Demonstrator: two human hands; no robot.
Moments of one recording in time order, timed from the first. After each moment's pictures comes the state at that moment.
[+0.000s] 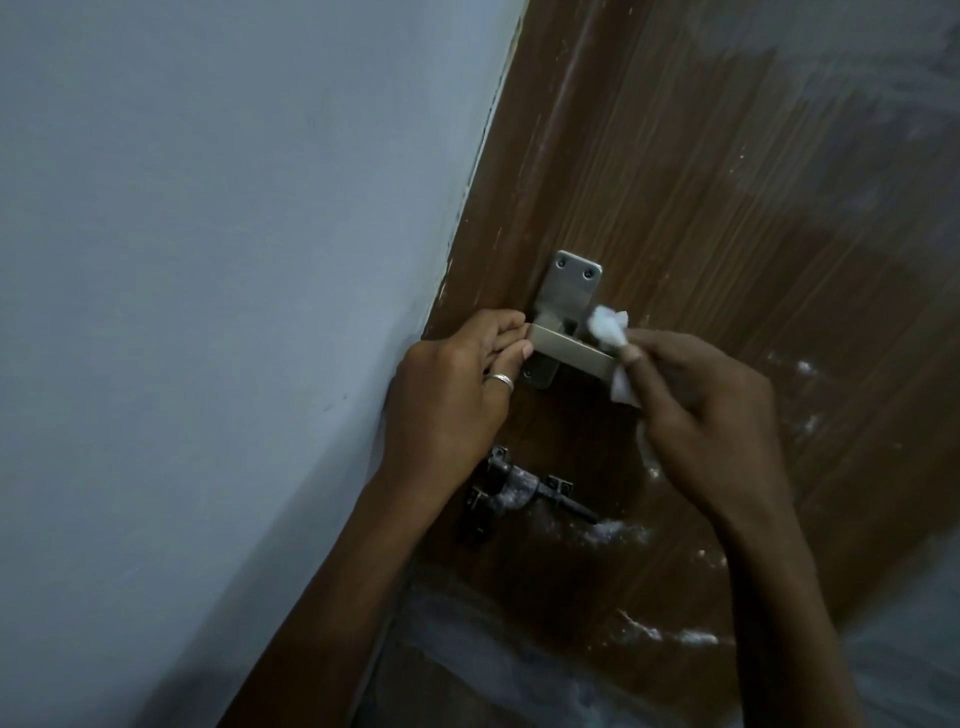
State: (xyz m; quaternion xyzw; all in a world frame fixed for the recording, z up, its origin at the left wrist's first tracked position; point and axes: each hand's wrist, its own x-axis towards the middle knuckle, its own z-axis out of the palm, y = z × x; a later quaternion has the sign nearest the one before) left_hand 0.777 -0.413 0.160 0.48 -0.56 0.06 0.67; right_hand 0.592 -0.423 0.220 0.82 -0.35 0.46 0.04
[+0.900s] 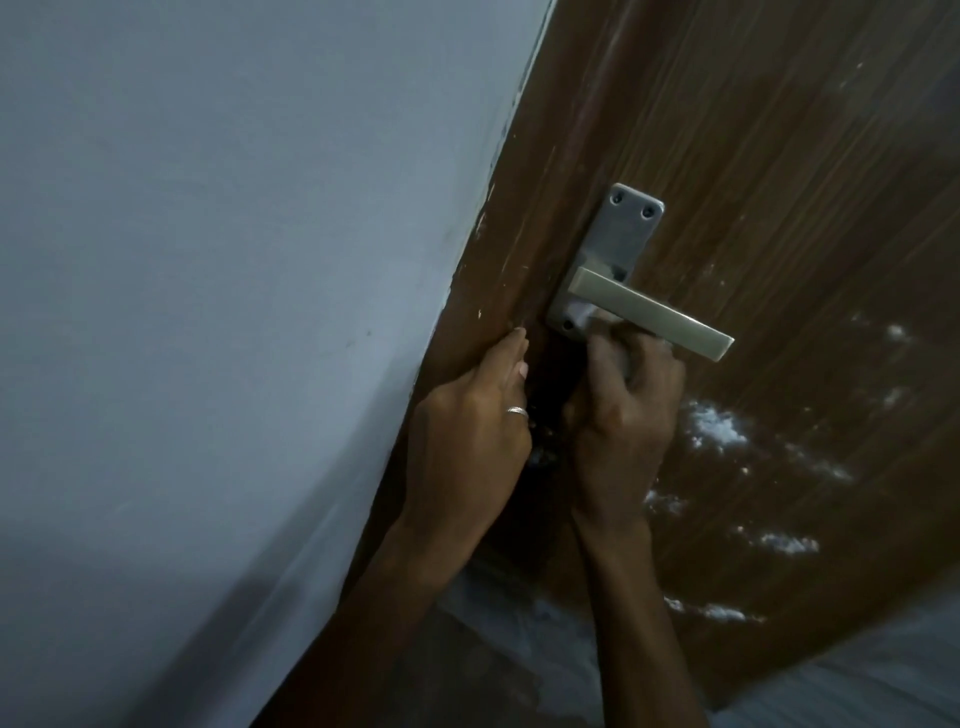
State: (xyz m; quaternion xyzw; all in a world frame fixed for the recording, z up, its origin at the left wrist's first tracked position) left_hand 0.751 -0.403 0.102 0.56 -0.51 0.09 0.65; right_hand 0.652 -0.465 0.116 0.71 -0.35 0.55 0.28
